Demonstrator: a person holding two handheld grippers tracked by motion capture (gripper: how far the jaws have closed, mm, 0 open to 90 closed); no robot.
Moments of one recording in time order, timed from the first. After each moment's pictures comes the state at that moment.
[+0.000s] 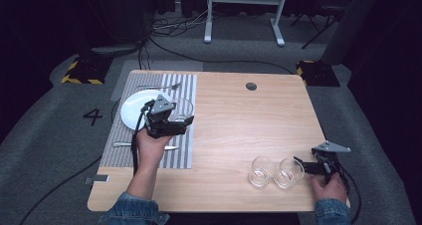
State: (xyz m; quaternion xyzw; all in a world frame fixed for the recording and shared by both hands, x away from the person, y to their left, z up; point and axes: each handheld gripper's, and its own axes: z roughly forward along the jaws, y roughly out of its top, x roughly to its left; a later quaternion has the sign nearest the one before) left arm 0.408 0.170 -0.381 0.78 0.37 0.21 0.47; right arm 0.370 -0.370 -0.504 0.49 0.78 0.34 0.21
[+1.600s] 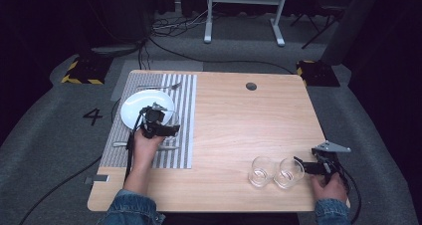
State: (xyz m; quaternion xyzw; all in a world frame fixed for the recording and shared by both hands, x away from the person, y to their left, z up) left arm 0.456 0.199 -0.457 0.80 0.47 0.13 0.34; right arm 0.370 -0.370 -0.504 0.49 0.78 0.34 0.21
